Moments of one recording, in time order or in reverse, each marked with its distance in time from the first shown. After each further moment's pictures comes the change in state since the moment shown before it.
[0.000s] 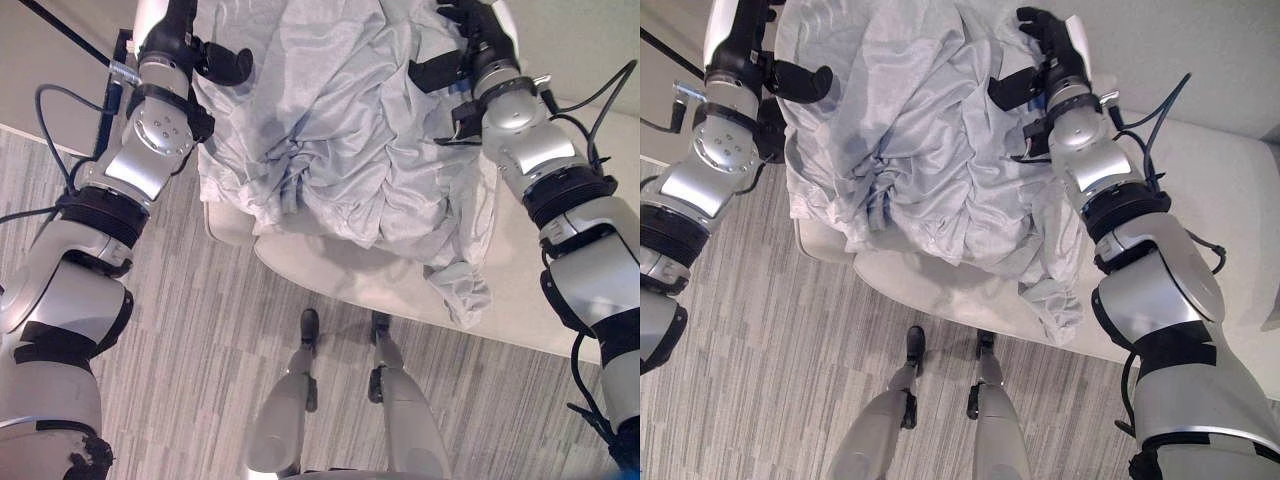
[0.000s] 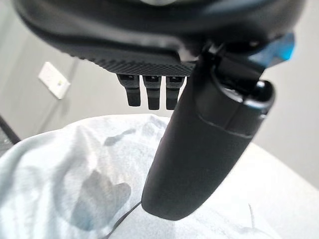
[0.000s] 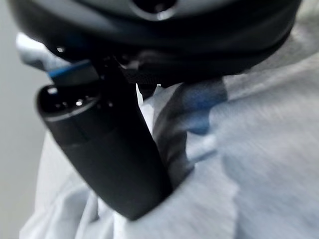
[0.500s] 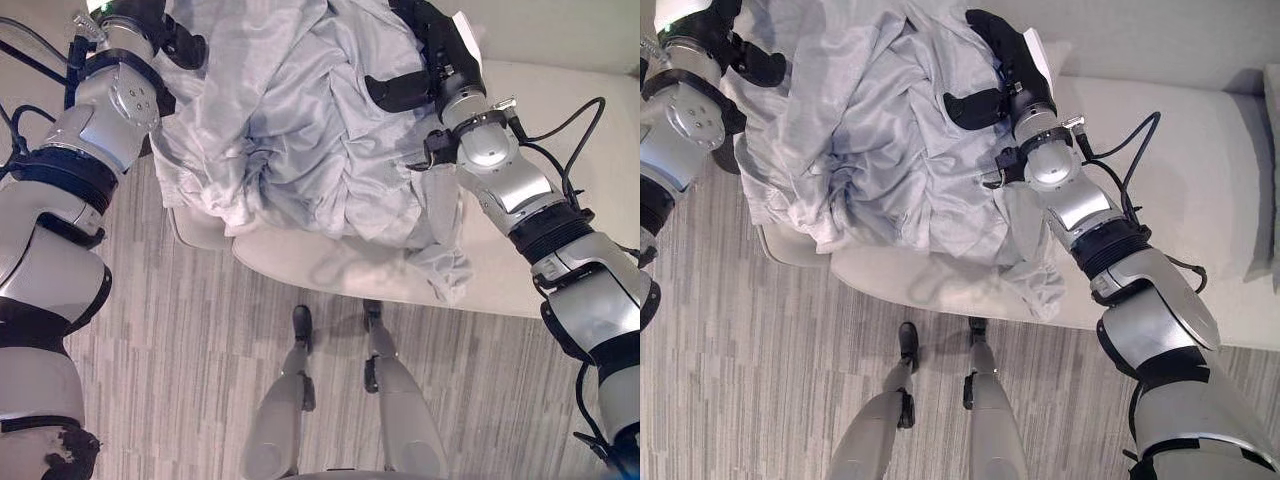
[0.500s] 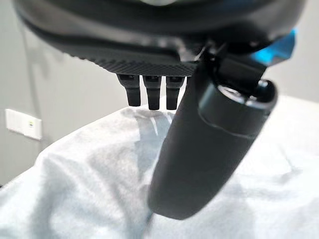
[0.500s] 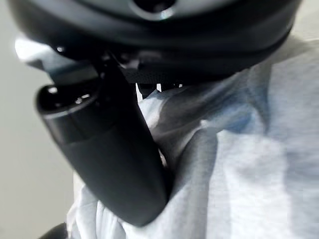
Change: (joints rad) left arm -0.163 0.062 -0.234 0.220 0.234 0.035 -0.022; right arm 0.167 -0.050 -0.024 -0.292 0.000 -0.115 -0.022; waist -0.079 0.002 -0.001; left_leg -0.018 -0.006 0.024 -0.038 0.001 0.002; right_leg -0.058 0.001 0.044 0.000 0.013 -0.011
